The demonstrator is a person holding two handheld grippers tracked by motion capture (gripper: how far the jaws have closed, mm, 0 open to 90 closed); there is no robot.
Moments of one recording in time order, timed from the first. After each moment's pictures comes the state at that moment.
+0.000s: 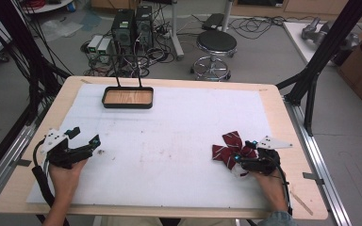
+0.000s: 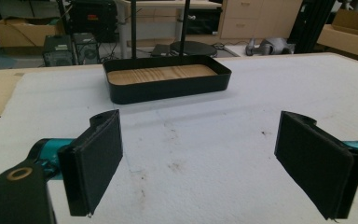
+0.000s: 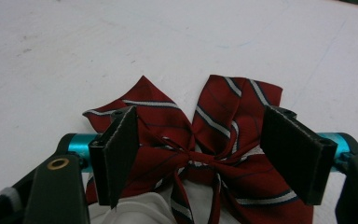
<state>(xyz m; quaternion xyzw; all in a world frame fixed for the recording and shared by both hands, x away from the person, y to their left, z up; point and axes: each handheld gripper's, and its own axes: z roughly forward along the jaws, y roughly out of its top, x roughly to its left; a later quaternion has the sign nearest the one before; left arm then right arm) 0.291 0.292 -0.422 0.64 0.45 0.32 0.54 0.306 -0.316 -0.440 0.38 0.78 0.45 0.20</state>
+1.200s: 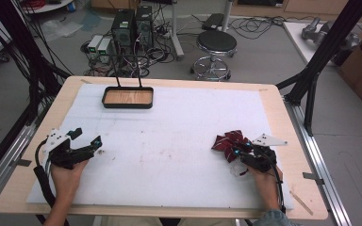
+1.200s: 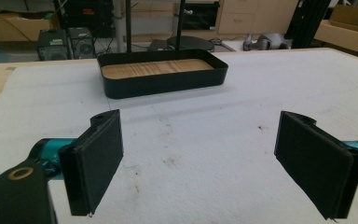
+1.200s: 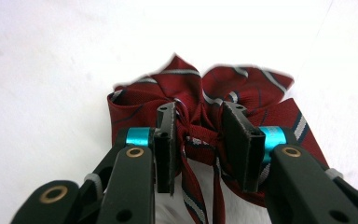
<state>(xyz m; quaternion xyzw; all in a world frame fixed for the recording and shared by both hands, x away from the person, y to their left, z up) 0.292 0.289 -0.425 0.64 0.45 0.31 0.53 0.306 -0.301 -0.433 0.42 0.77 0.42 0.21</state>
